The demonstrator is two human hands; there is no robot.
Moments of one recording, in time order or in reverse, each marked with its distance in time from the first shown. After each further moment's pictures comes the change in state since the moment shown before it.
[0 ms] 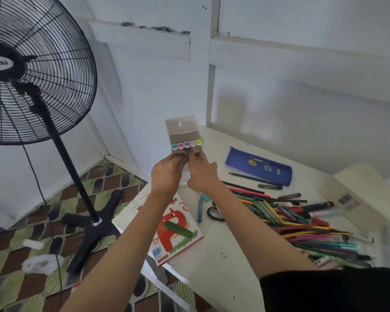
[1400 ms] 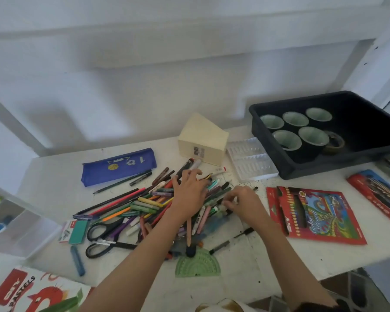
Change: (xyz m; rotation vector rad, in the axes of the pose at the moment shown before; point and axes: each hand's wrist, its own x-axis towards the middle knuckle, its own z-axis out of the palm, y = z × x) left_hand -0.083 0.276 0.164 -0.152 -0.893 0.647; right_hand -0.309 0.238 -0.018 0.283 0.334 0.869
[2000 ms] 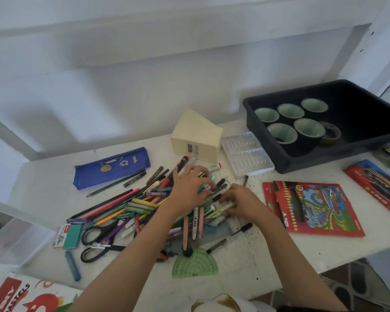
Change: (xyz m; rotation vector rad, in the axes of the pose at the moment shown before) left_hand 0.010 0.007 -0.015 -0.107 -0.079 0.151; right_hand 0.002 0.009 -0.008 -0.129 -0.229 -0.018
